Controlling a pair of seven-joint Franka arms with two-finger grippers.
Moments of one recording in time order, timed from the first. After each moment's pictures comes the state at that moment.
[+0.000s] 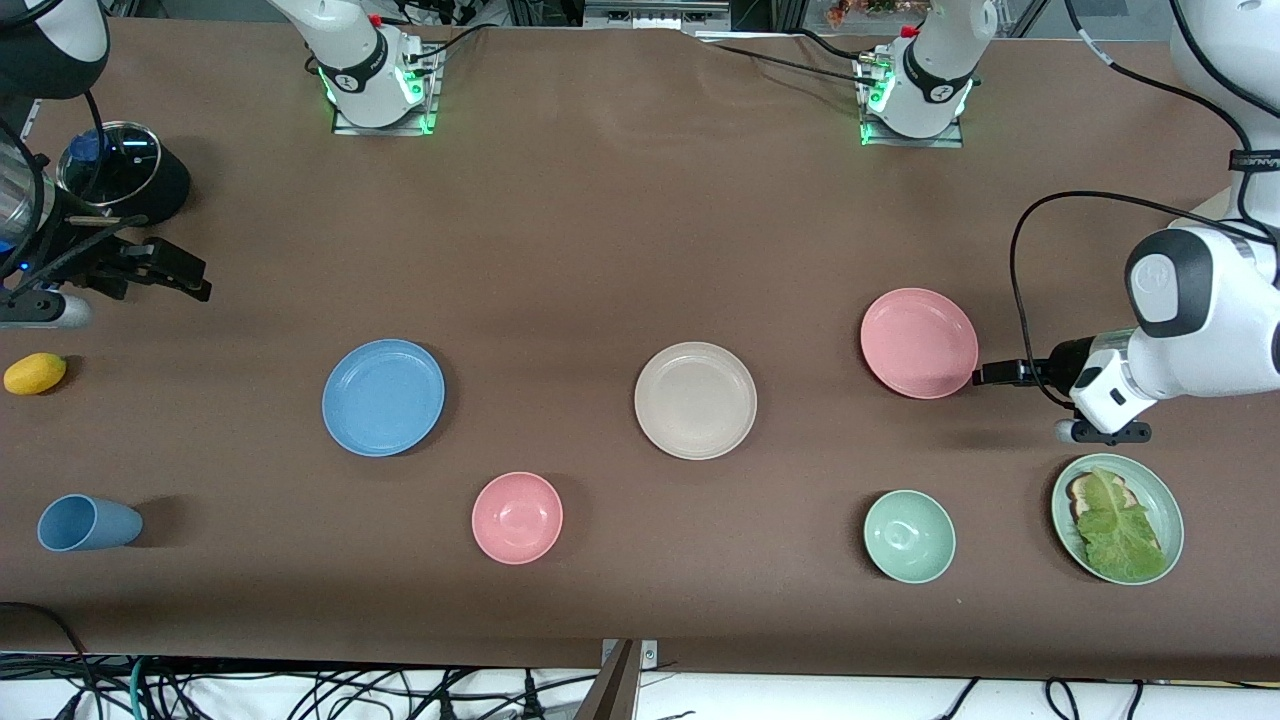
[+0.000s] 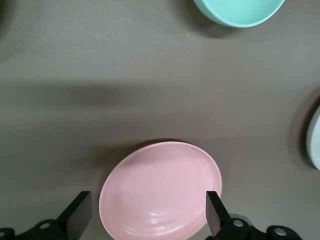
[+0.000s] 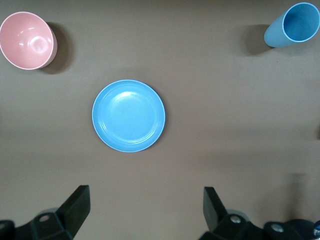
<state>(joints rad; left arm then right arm) 0.21 0.42 -0.10 -1.82 -0.25 2.03 0.22 0.02 0.12 0.01 -1.55 0.01 1.66 0.05</state>
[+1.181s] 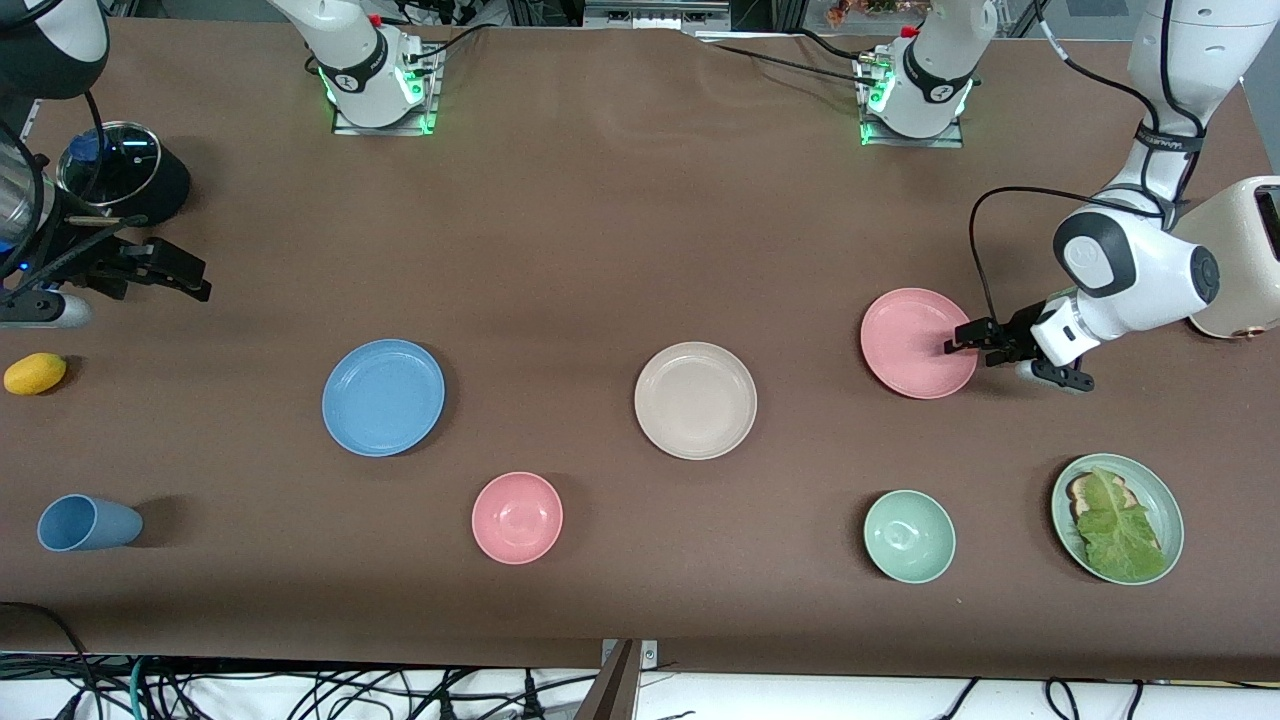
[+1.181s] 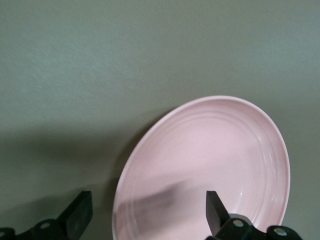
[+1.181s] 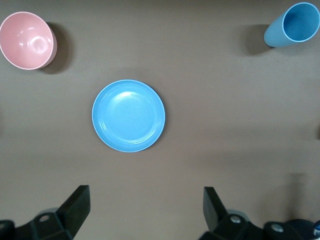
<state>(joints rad) 0.21 0.39 -0.05 -2.23 -0.61 2.44 0.77 0.02 0.12 0.01 -1.55 0.01 1.66 0.05</state>
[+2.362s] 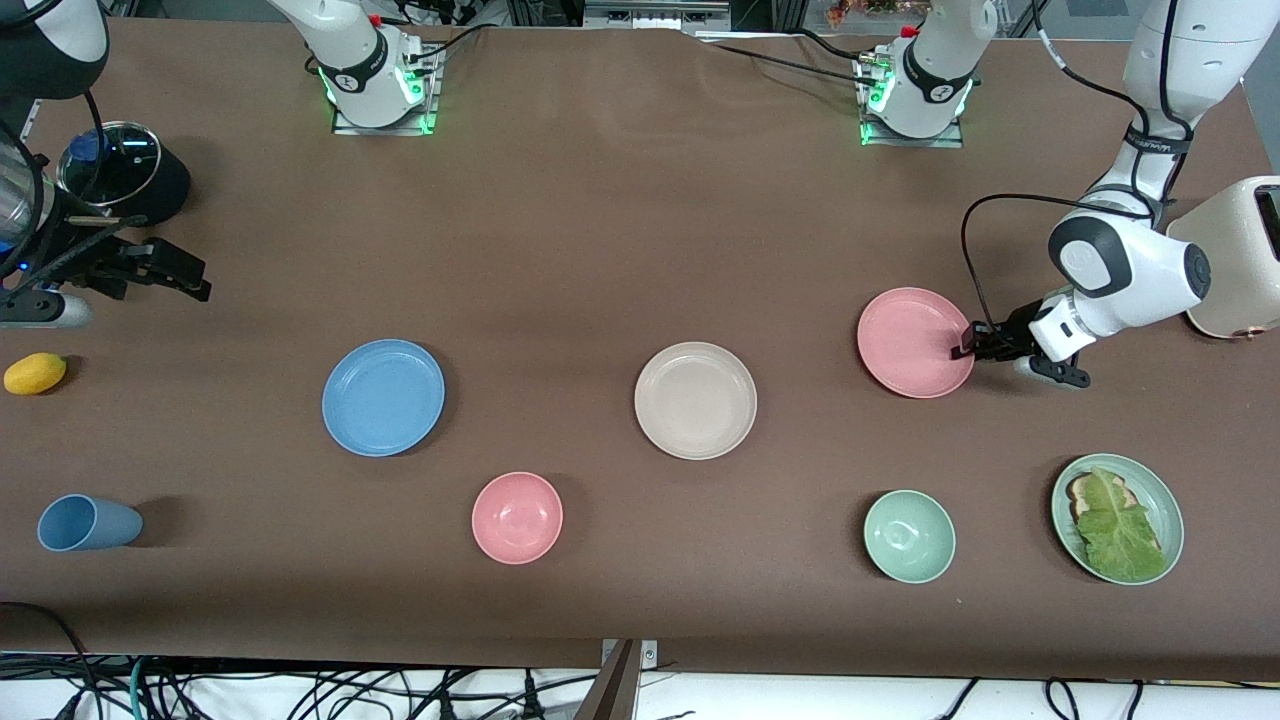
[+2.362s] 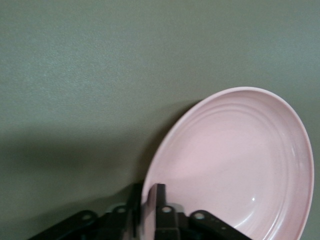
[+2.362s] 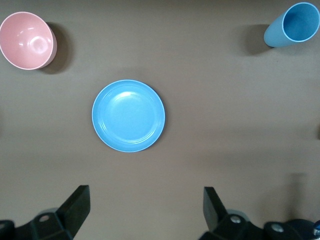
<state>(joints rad) 0.21 0.42 -0.03 -2.24 -0.65 2.48 0.83 0.02 0.12 0.01 -1.55 0.01 1.66 0.05</state>
